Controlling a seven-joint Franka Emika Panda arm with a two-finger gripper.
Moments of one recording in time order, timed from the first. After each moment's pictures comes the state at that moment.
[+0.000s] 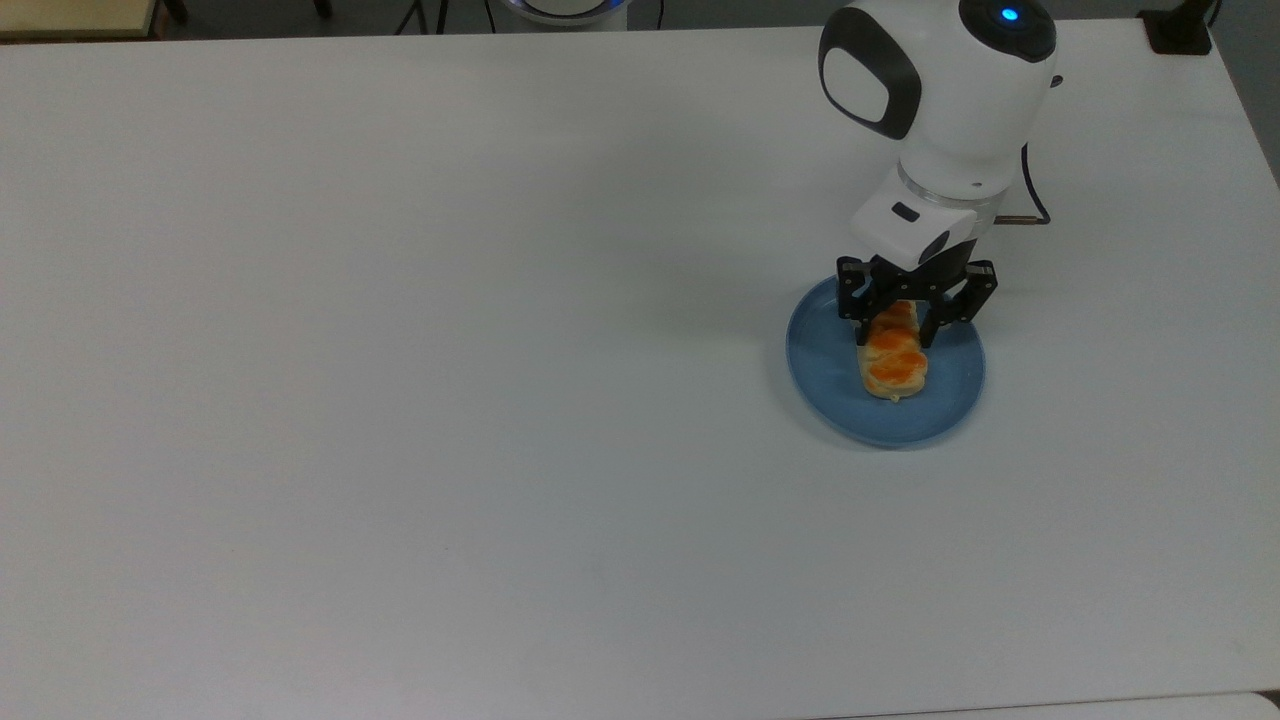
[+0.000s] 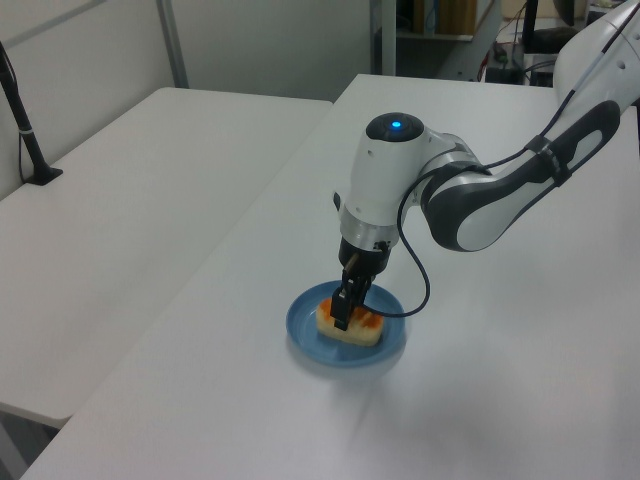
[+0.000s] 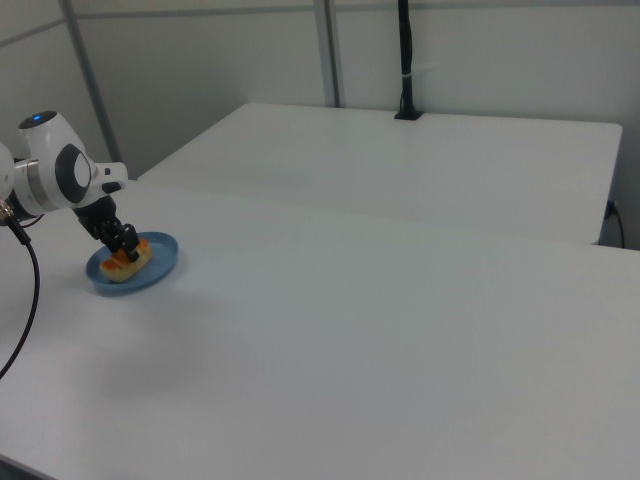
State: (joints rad) arm 0.46 0.58 0.10 -1.55 -0.22 2.33 0.69
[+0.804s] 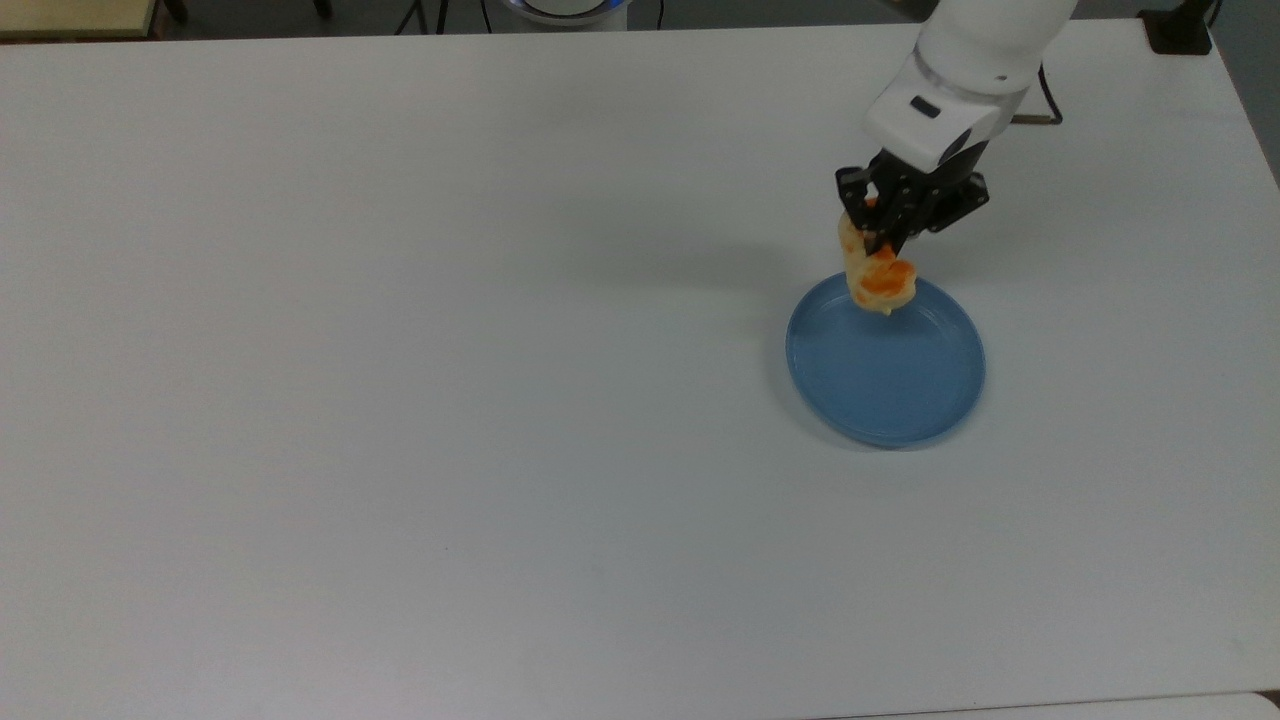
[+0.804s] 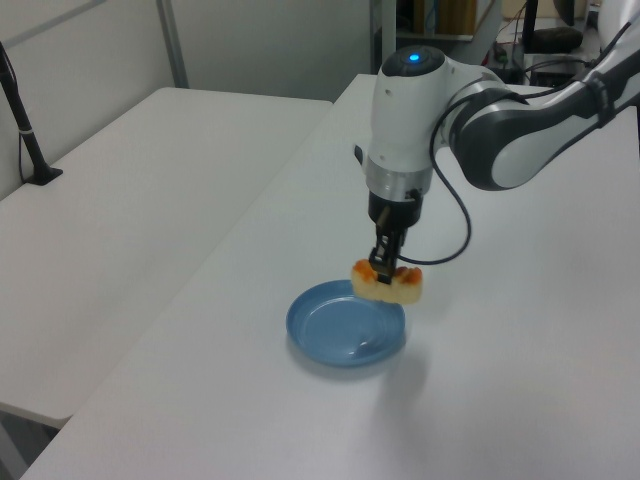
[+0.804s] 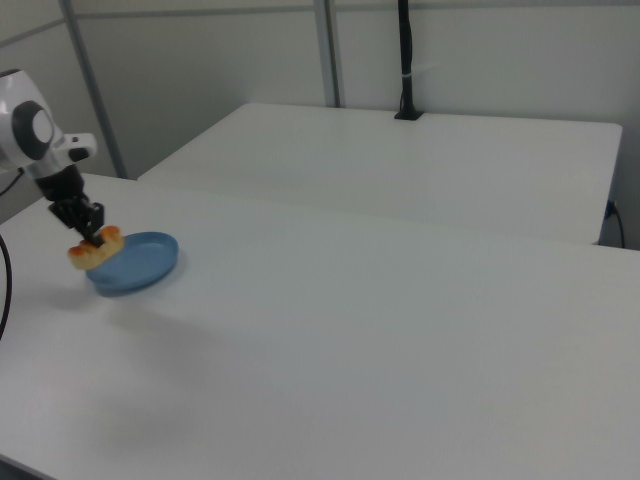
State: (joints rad) arm 0.43 0.39 0.18 -1.59 -0.22 2.03 0.63
